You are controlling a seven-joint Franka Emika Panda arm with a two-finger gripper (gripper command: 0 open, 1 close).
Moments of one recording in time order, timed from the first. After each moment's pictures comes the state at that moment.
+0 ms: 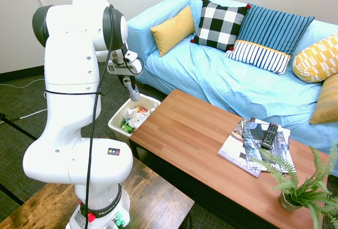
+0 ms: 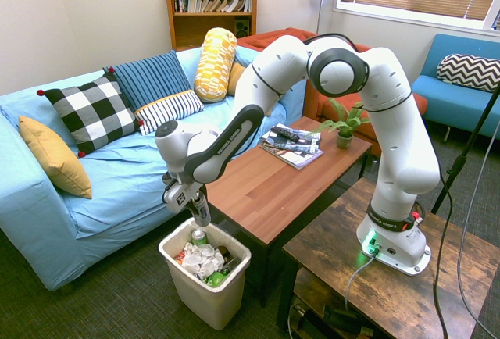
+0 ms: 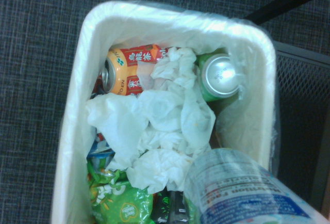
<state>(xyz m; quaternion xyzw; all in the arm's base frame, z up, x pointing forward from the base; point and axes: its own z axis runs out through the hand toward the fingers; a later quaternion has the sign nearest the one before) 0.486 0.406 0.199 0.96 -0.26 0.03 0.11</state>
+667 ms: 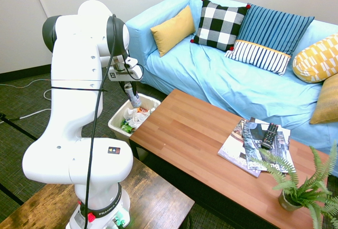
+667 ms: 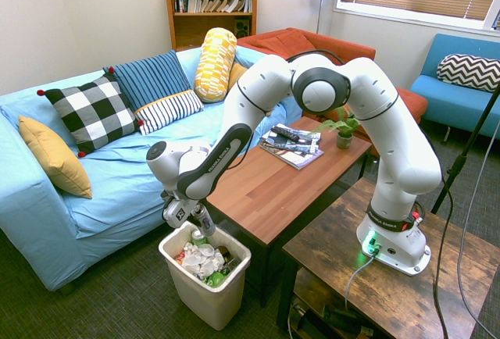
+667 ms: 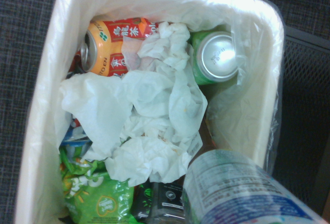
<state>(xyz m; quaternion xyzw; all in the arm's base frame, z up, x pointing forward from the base) 0.495 0.406 0.164 0.96 -0.25 0.02 0.15</state>
